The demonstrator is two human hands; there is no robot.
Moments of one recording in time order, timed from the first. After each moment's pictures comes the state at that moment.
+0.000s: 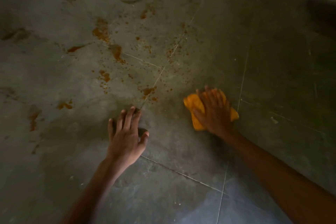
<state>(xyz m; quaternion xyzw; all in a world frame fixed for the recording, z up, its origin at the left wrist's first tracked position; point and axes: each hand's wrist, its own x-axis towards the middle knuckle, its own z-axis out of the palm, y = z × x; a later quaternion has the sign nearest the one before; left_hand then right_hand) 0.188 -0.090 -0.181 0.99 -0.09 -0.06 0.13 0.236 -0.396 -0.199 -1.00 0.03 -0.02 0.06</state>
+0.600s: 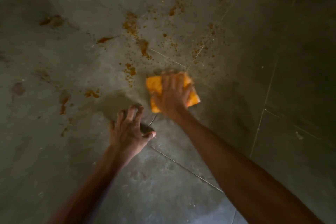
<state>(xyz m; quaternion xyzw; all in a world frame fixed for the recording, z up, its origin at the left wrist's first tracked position) 0.195 -0.047 -0.159 0.99 0.01 -0.12 0.09 0.310 -0.192 -0.188 -1.00 0.00 0.04 0.07</state>
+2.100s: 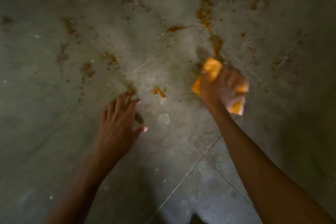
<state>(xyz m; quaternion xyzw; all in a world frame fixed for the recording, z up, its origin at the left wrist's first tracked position) 0.188 0.142 -0.143 0.98 0.10 -0.06 0.17 0.356 -0.074 -0.188 -0.97 0.17 0.02 0.16</state>
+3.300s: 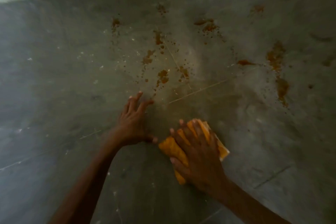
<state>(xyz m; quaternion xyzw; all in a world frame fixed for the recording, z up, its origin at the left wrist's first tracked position) 0.140 0.266 -0.139 0.92 0.22 -0.14 0.29 0.198 0.022 -0.180 -0.88 -0.46 0.05 0.06</state>
